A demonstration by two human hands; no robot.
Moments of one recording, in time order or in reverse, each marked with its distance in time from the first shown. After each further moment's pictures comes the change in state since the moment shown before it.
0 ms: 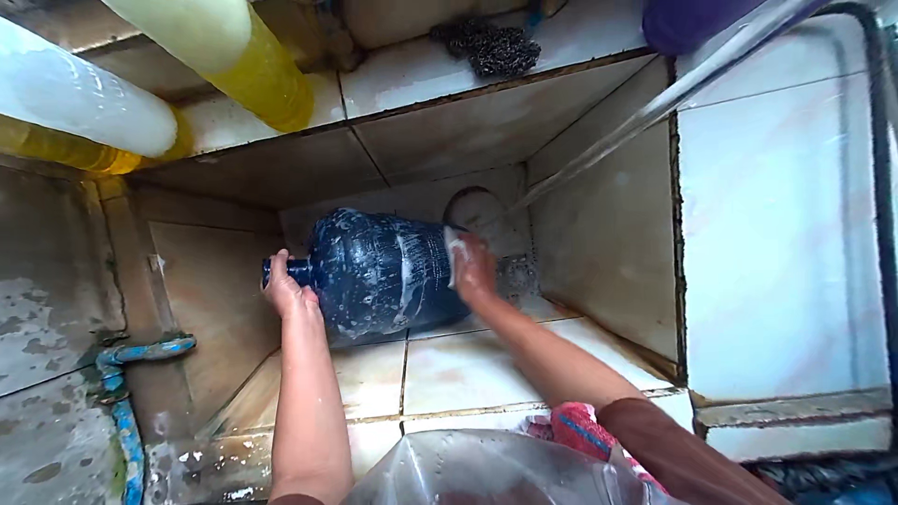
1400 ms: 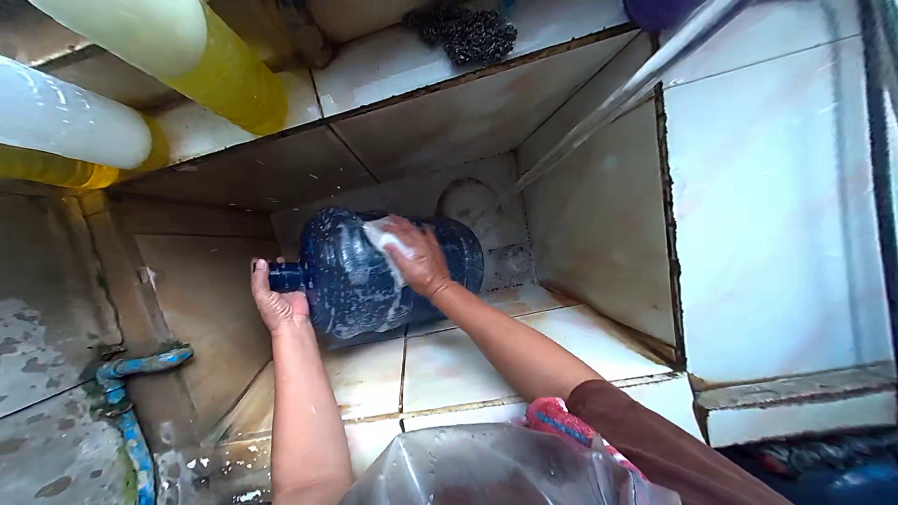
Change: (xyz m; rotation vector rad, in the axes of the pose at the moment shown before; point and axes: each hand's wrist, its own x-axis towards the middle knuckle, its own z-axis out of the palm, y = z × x) left_hand 0.005 -0.001 -0.025 -0.162 -0.290 -0.017; right_hand 0.017 -0.070 0.018 0.076 0.042 -0.387
